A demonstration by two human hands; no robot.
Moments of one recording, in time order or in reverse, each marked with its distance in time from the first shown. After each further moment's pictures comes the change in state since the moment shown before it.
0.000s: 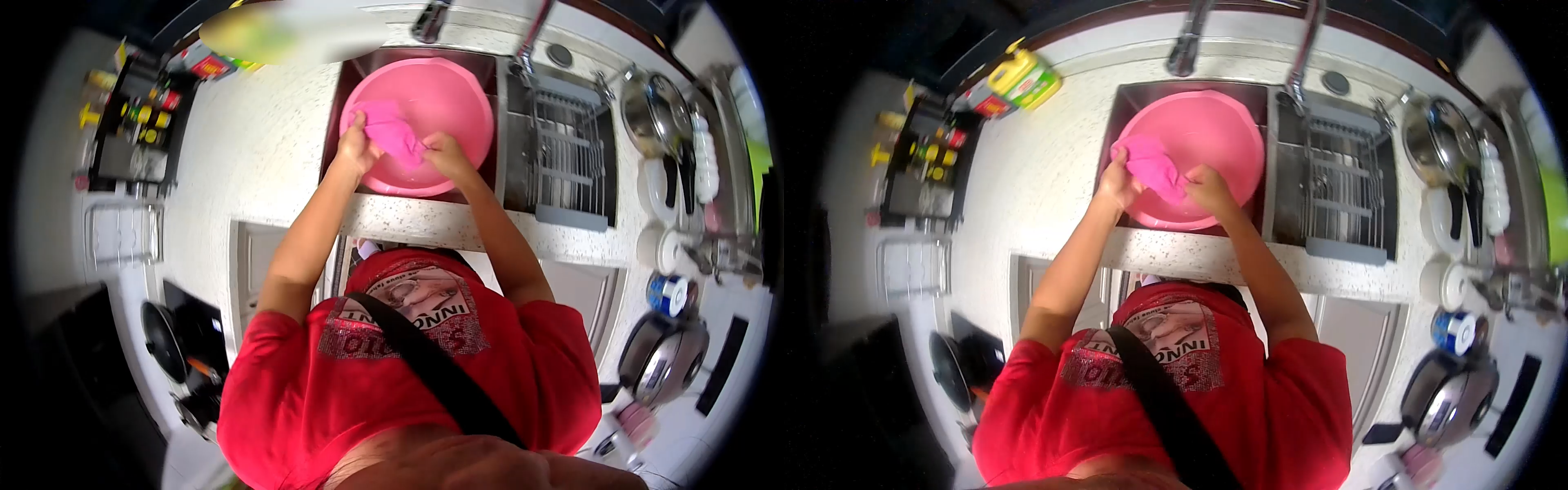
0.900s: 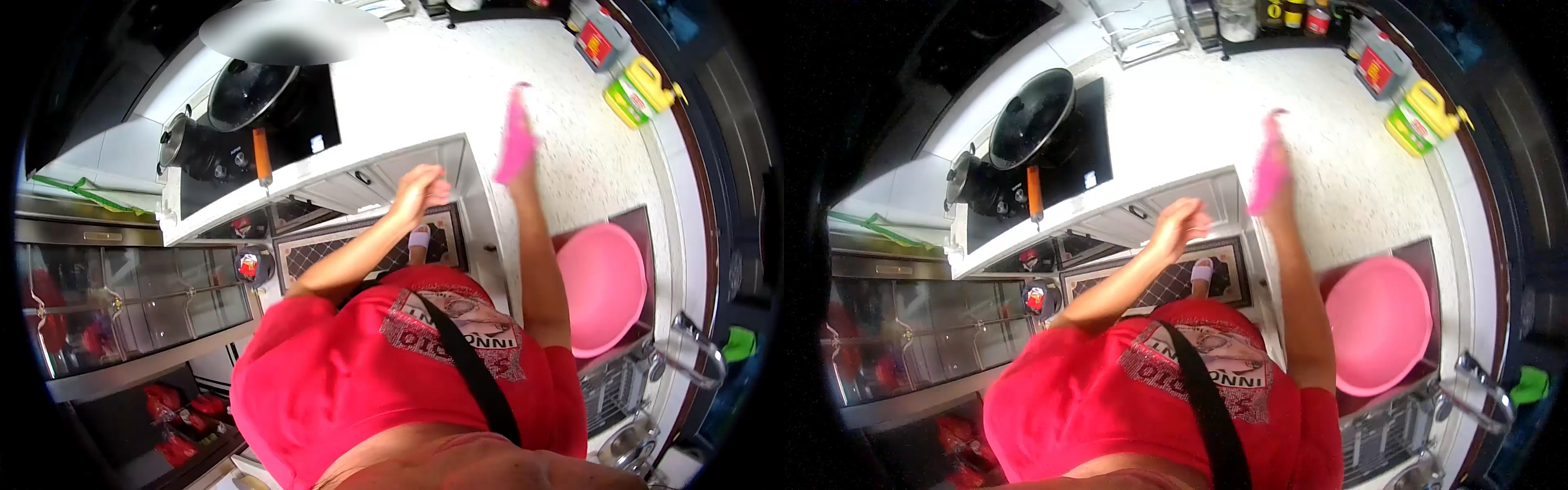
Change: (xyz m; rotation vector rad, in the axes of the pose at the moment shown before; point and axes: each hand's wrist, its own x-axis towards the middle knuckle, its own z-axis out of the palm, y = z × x) left_hand -0.266 0.023 -0.273 -0.271 0.673 0.729; right_hand 0.022 -0.231 0.396 0.421 -0.772 -0.576
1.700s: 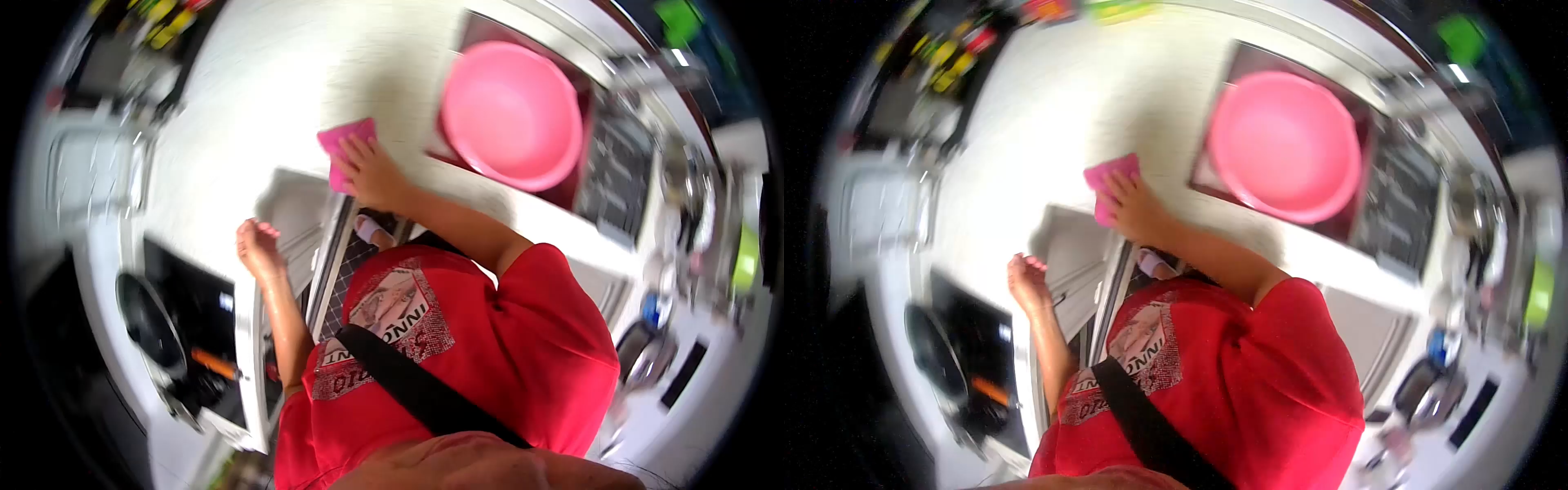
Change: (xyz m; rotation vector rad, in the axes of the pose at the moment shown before) left_hand 0.070 0.034 -0.025 0.192 0.009 0.140; right_hand -0.140 0.051 -0.027 -1.293 -0.182 0.262
